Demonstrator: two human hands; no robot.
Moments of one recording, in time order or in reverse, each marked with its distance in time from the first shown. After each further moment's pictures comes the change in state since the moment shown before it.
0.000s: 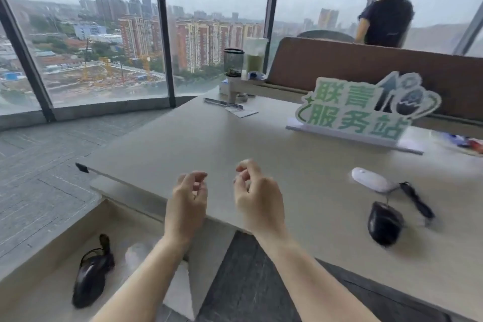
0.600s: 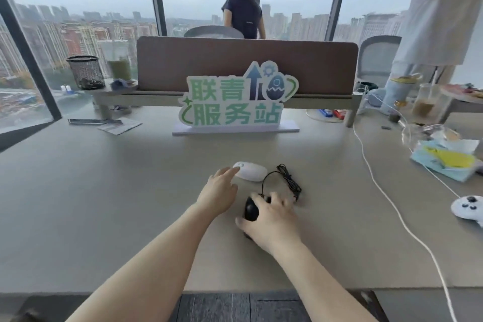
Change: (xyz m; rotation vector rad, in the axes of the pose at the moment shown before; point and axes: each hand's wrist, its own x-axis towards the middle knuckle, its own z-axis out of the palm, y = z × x) left_hand 0.000 0.145 0.303 0.246 -0.791 0.339; right_hand -0.019 0.210 -0.186 -0.561 -0.207 0.581
